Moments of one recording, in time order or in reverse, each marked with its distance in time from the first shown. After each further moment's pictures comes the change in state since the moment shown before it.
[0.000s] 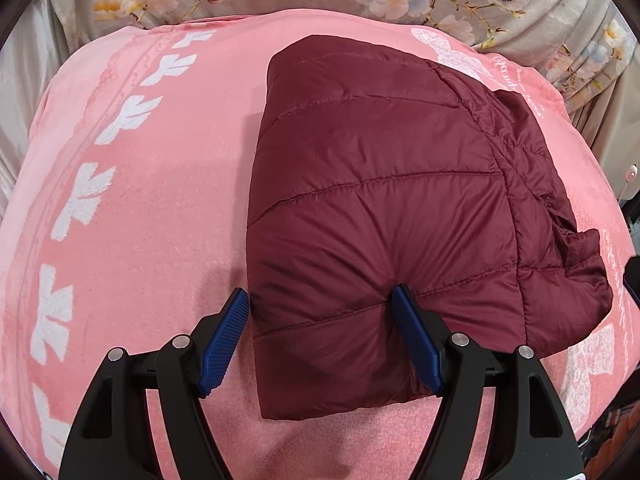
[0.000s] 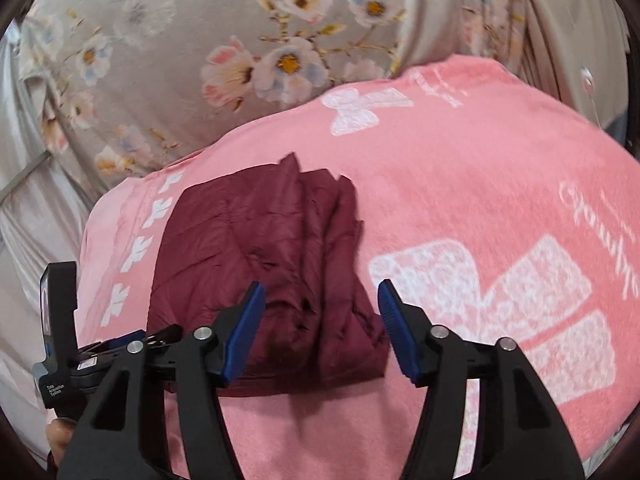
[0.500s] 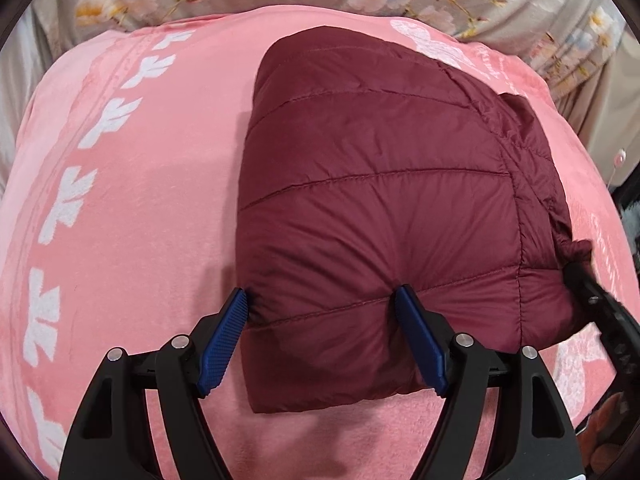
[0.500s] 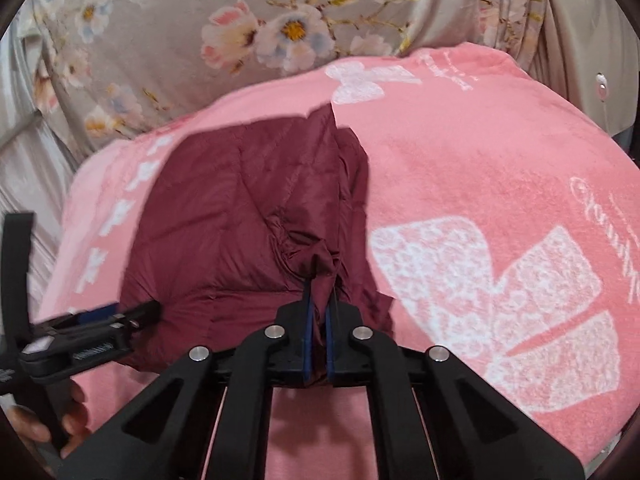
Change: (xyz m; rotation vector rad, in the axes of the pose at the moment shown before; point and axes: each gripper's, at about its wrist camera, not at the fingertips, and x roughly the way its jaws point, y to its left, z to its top) left arm 0.000 -0.019 -0.006 0.052 0.013 -0.039; right arm 0.035 -0.007 -0.028 -0.030 0.091 -0.105
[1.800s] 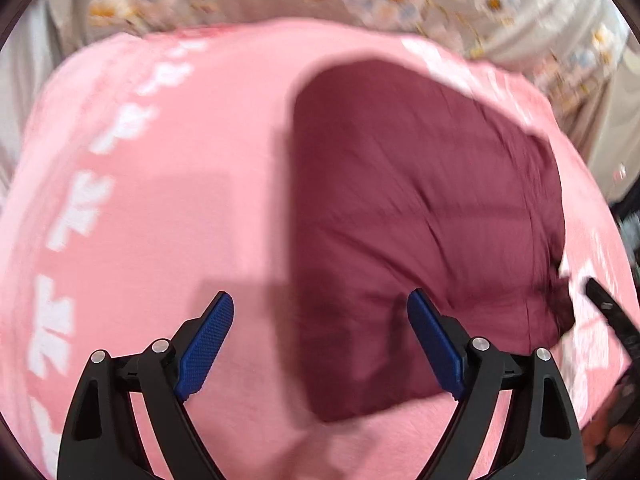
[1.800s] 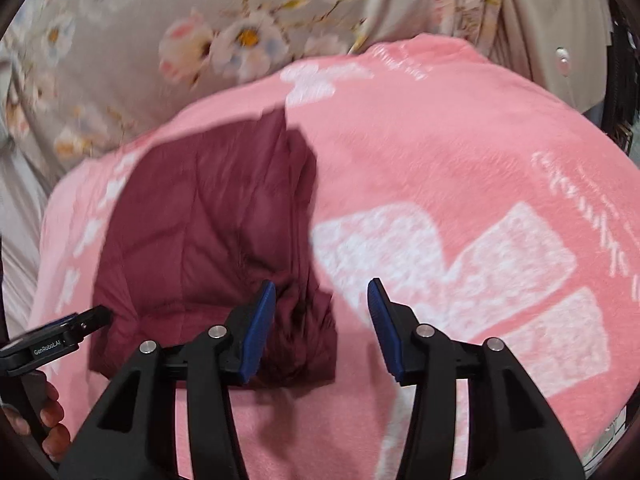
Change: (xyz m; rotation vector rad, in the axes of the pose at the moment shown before) left arm -0.021 0.041 0.010 -0.047 -0.081 0.007; right arm -0.030 -0.037 0.018 0.130 -0.072 -0.029
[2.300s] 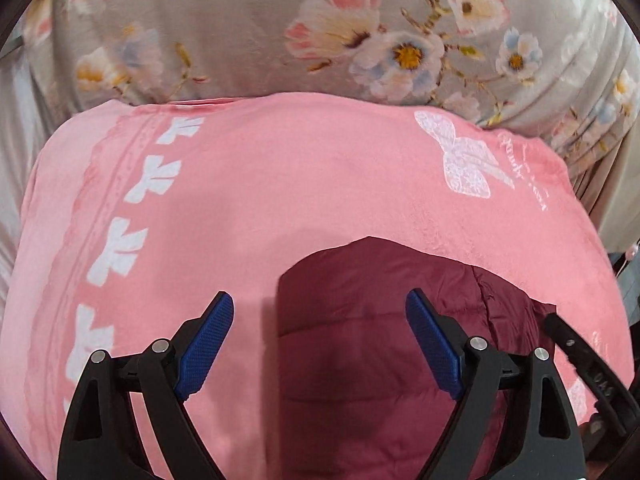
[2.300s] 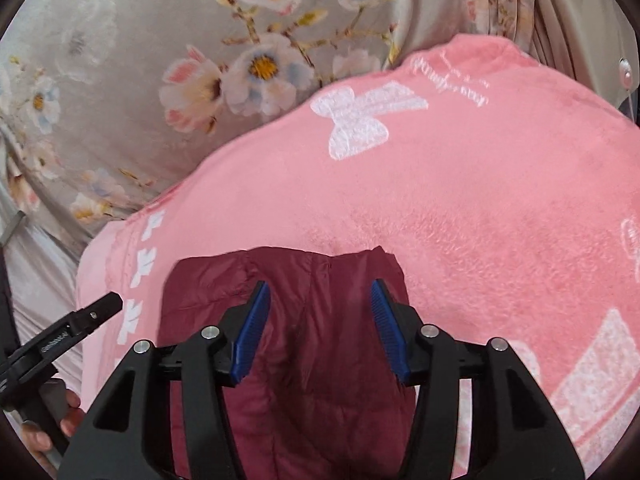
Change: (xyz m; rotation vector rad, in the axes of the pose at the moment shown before) left arm 0.020 -0.031 0.156 0.015 -0.086 0.026; right arm 0.115 0.039 0.100 0.086 0.078 0.098
